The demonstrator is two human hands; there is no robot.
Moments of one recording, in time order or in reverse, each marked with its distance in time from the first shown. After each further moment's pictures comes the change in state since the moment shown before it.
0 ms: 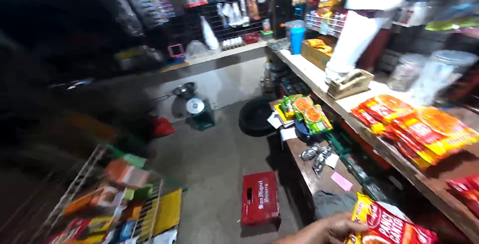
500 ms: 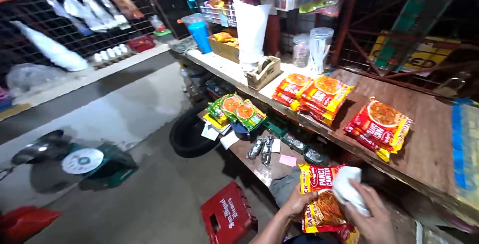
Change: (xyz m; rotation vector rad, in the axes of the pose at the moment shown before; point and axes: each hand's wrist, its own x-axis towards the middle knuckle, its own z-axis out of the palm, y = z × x) left_hand 0.020 0.014 0.019 0.115 0.120 -0.065; right_hand -0.050 -0.060 0.008 -0.896 0.109 -0.586
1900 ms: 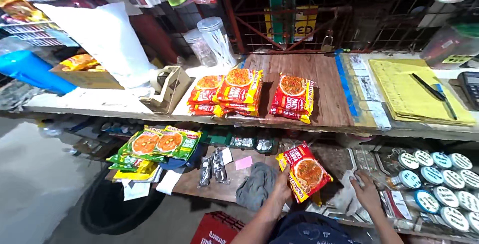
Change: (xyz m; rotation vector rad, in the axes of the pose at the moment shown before) left_hand 0.090 -0.063 0.056 -0.077 0.173 -0.420; right_hand -0.154 0.146 -0.069 -0.264 0.352 0.993
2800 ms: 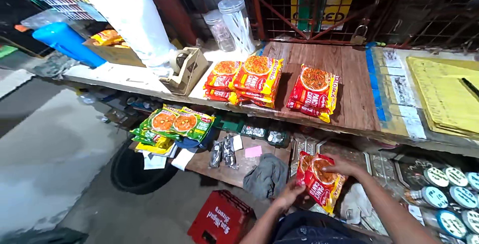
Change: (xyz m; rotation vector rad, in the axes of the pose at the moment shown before) left_hand -0.026 -0.018 -0.049 0.565 -0.241 -0.028; right_hand 0.088 -0.116 0.057 -0.236 -1.030 -0.158
